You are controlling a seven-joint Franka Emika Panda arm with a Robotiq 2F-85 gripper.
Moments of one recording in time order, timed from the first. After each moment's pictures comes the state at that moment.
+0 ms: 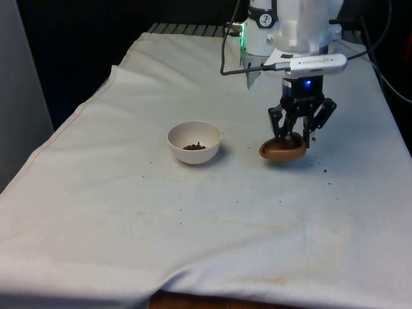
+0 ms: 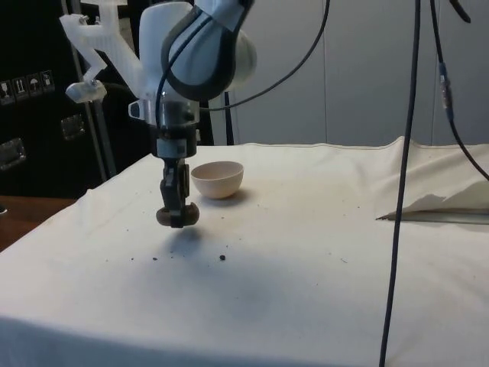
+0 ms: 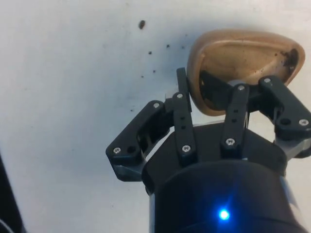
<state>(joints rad) 0.09 0.49 0.05 -2.06 0.13 2.63 -0.27</state>
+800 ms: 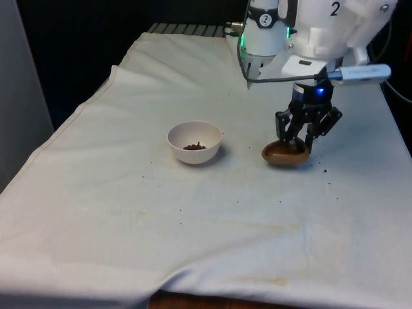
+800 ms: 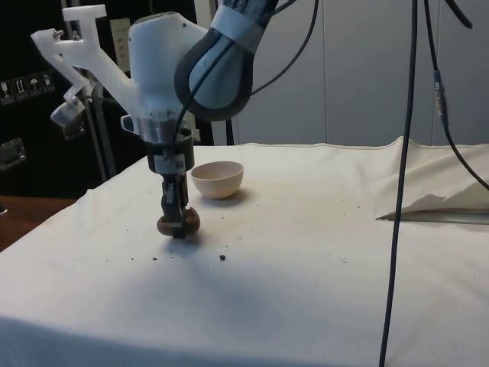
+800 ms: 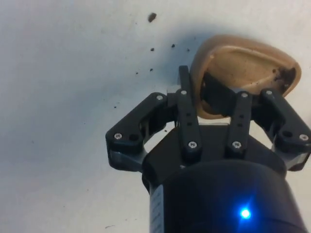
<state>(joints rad) 0.10 0.53 0.08 -2.04 -0.15 2.63 -0.05</state>
